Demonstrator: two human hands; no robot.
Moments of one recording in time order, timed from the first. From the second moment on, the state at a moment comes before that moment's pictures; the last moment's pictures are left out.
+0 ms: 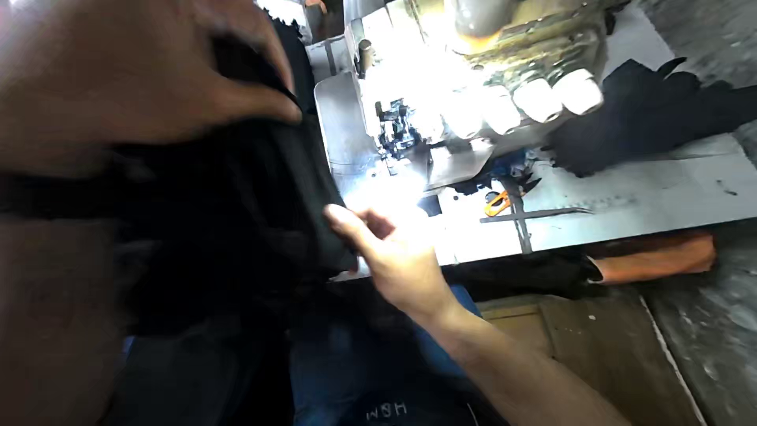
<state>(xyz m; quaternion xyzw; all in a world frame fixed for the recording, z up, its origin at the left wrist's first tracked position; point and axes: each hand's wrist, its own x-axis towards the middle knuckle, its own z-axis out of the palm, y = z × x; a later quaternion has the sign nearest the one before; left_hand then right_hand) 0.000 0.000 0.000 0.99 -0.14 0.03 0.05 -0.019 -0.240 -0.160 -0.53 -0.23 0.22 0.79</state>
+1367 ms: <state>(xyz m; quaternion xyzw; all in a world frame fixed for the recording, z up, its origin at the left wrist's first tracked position) -0.055 -0.144 -0.115 0.98 0.03 0.19 0.07 0.032 -0.297 -0.212 -0.67 -0.20 0.20 0.69</state>
